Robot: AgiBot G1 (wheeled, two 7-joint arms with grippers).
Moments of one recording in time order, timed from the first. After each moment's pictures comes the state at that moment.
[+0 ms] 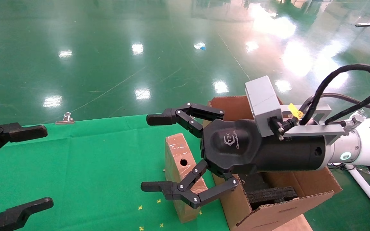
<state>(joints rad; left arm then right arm) -1.07 0.61 0.28 -1.28 0.73 1.50 -0.19 1.07 -0.61 -0.28 1.28 -0.73 -1.50 0.19</state>
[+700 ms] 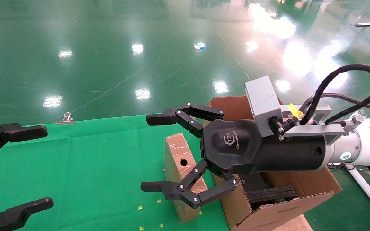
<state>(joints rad) -1.07 0.61 0.28 -1.28 0.73 1.50 -0.19 1.07 -0.61 -0.28 1.28 -0.73 -1.50 0.19</state>
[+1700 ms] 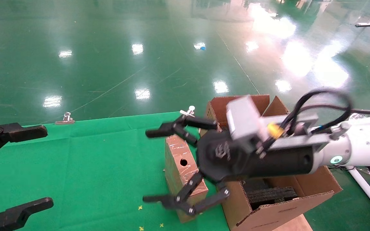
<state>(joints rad) -1.07 0.61 0.28 -1.28 0.73 1.50 -0.19 1.15 -0.63 -0.36 1.32 -0.92 -1.51 0.17</state>
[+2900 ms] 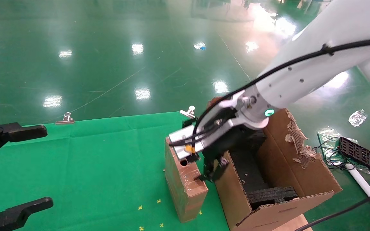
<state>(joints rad) -1.08 0.61 0.28 -1.28 0.73 1.49 -0.19 1.91 -0.86 -1.14 1.35 -1.55 -1.57 0.36</state>
